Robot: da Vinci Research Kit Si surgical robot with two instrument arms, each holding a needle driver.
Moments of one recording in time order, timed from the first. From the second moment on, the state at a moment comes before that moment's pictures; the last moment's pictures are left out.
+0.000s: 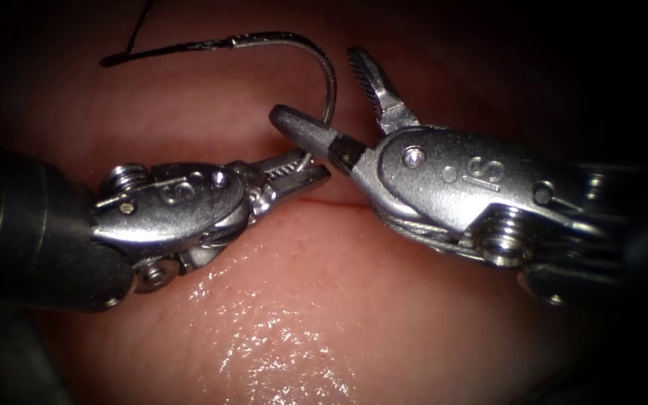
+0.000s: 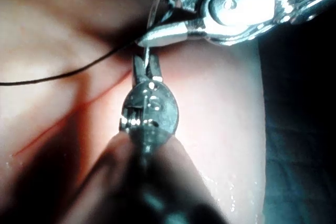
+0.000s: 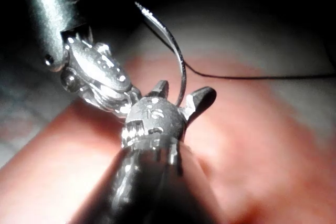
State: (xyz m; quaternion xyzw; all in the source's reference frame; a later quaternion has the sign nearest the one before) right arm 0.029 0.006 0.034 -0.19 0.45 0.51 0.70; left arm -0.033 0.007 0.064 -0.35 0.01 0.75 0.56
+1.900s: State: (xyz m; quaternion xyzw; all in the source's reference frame) right arm 0.030 0.005 0.035 -0.14 0.47 0.54 0.69; left arm -0.032 0.008 0.063 -0.35 0.07 0.77 0.53
